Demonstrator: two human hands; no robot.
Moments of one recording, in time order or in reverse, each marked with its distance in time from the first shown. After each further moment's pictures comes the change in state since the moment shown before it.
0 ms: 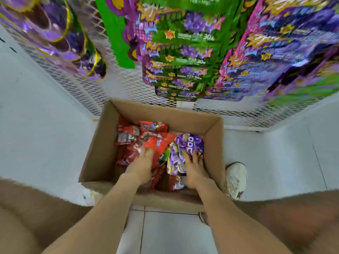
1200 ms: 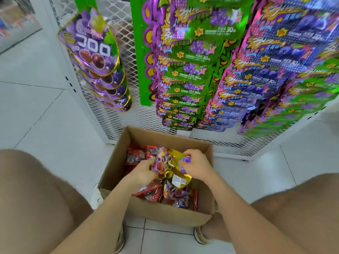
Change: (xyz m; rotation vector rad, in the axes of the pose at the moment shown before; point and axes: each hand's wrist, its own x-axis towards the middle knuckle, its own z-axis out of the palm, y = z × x) left_hand -0.080 0.013 -0.063 -0.885 0.118 0.087; right_hand -0.081 -0.037 -0.135 0.524 0.355 -0.217
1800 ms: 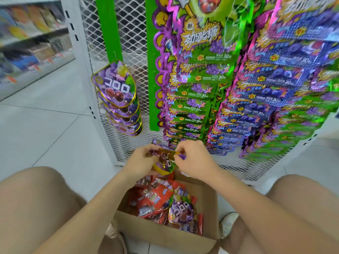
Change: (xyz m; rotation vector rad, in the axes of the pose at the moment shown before) left_hand -0.070 0.124 -0.059 -0.227 0.231 0.246; right_hand -0.043 -0.143 -0.080 -0.295 0.156 -0.458
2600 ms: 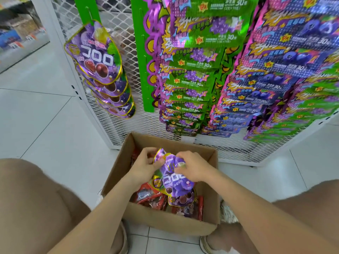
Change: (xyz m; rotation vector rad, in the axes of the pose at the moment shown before) left_hand 0.036 -0.114 0.029 -0.090 -0.037 -0.102; right_hand -0.006 0.076 0.089 0.035 -0.438 0.247
